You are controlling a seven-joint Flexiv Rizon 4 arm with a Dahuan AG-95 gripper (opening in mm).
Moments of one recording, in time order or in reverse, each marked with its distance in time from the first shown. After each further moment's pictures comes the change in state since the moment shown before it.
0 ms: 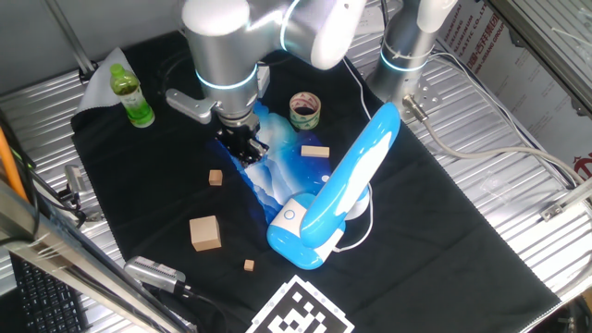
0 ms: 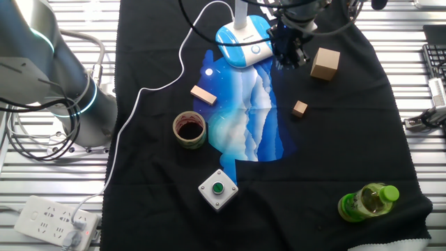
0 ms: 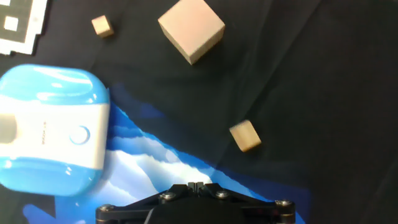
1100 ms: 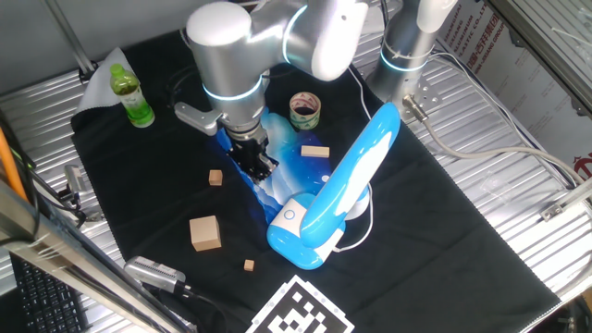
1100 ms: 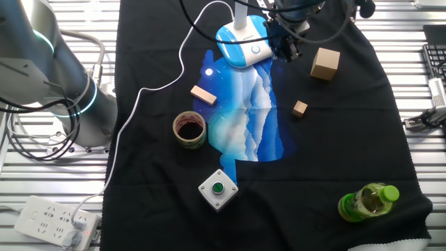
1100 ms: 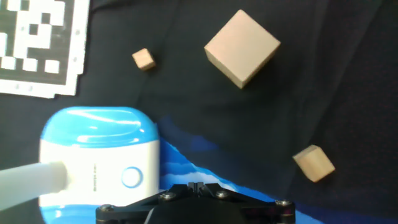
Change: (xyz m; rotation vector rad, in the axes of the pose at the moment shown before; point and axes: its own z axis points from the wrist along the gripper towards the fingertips) arm -0.012 0.038 0.020 -0.103 -0.036 0.050
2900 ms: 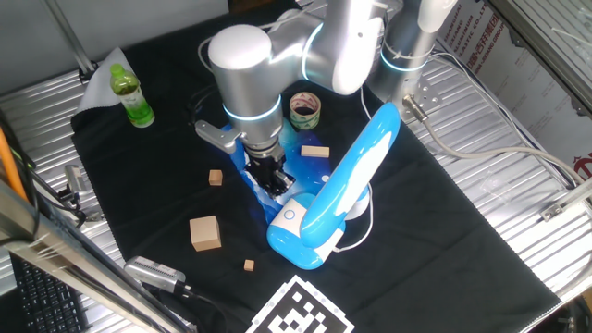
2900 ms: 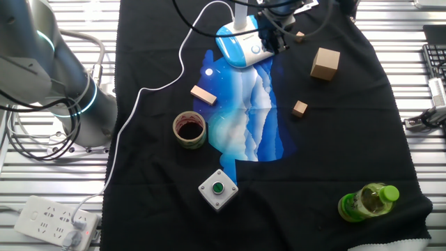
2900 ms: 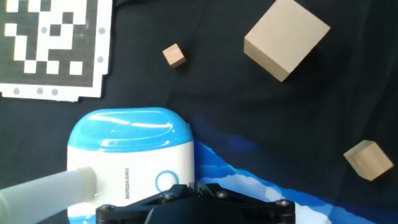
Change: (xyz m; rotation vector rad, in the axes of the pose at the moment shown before) arm 0.002 0.039 0.032 -0.006 -0.006 0.039
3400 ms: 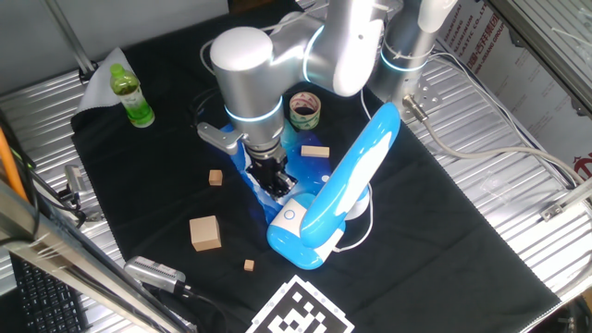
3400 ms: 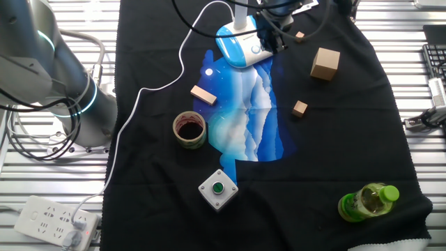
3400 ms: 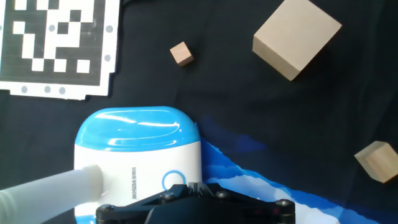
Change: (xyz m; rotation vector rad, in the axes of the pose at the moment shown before) arm 0.000 0.006 0.003 -0.027 -0.001 0.000
